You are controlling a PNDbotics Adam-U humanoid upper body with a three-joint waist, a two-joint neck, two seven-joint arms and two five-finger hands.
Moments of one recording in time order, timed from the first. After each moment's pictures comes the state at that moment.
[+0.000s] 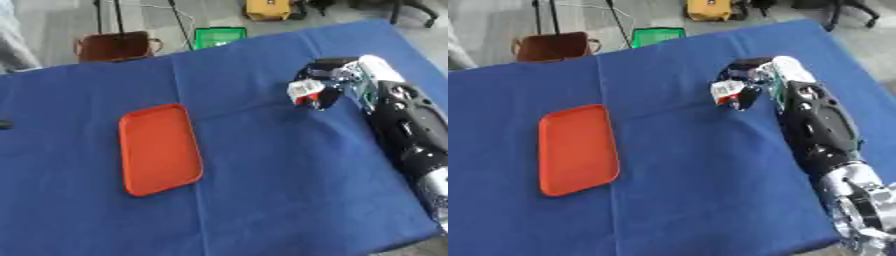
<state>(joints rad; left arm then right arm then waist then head) -0.15 0.27 0.13 -1.90 0.22 -0.13 -0.11 -1.07 -0.36 -0.09 -0.61 1.32 -0.40 0.50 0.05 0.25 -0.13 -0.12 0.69</state>
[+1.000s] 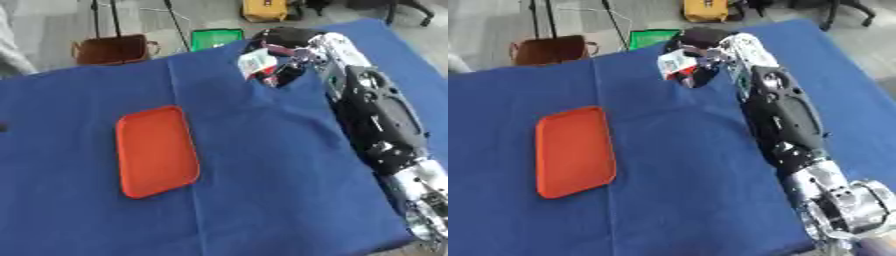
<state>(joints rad) -0.15 0.27 0.13 -1.90 0.23 -0.13 -0.12 -1.09 -0.14 0.01 -0.87 1.25 -0.58 0.46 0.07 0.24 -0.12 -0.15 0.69</state>
